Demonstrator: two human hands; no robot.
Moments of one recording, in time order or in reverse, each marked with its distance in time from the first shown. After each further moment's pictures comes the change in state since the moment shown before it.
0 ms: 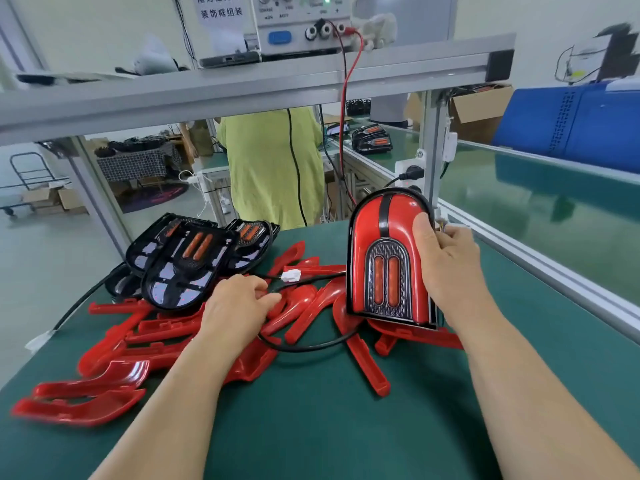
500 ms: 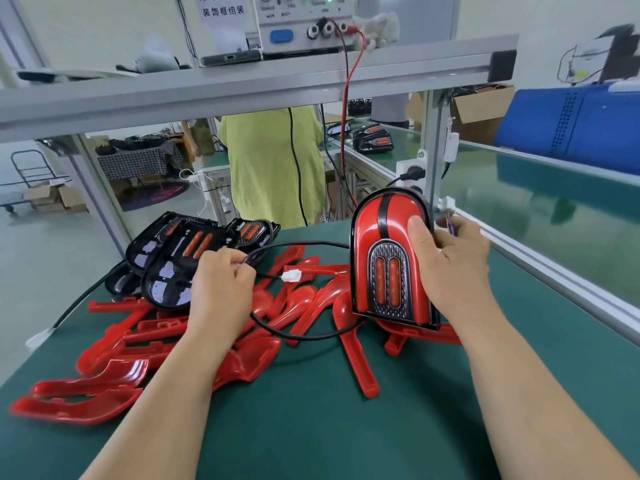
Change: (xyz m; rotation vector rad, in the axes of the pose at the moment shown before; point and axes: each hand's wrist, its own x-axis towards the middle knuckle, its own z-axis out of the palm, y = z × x) left_hand 0.001 0.005 -0.020 -0.264 0.301 0.050; right_hand -0.001 -0.004 -0.002 -0.226 0.068 -0.147
